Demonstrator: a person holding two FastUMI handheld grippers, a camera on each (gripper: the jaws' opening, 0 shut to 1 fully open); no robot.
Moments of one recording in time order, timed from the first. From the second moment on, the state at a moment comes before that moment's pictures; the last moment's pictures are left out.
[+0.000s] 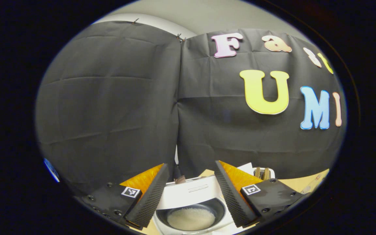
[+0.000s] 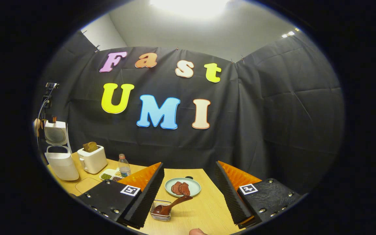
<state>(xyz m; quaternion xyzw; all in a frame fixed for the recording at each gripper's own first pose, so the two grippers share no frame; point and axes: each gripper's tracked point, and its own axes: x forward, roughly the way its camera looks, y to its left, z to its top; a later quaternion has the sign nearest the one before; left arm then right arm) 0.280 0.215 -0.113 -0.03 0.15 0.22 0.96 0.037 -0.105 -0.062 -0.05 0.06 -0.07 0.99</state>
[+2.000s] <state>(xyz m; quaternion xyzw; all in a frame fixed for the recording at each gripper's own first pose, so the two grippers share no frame) 0.221 0.139 -0.257 -0.04 0.26 0.17 0.95 0.033 -0.081 -0.057 -0.04 0.06 -0.02 1.00</state>
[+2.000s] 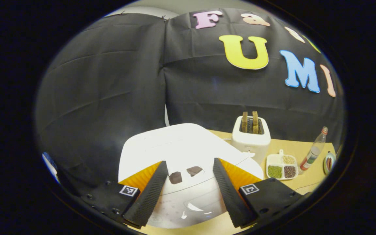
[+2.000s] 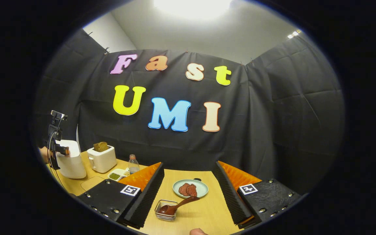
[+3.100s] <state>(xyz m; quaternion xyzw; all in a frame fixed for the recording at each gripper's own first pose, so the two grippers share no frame) 0.076 0.074 -0.101 -0.02 0.09 0.05 0.99 0.031 0.010 -0.021 0.01 0.00 0.04 1.00</state>
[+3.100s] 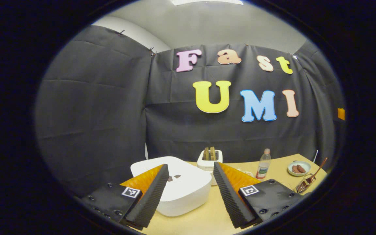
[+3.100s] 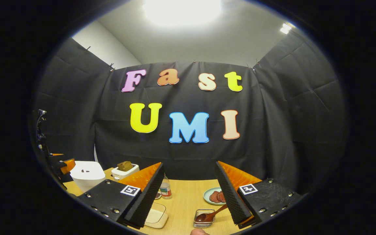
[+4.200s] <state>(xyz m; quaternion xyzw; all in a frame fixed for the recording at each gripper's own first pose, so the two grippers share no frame) 0.048 0.074 -0.057 -0.01 0.03 0.07 1.00 0.054 0.041 -0.007 0.01 -0.02 0.07 1.00</state>
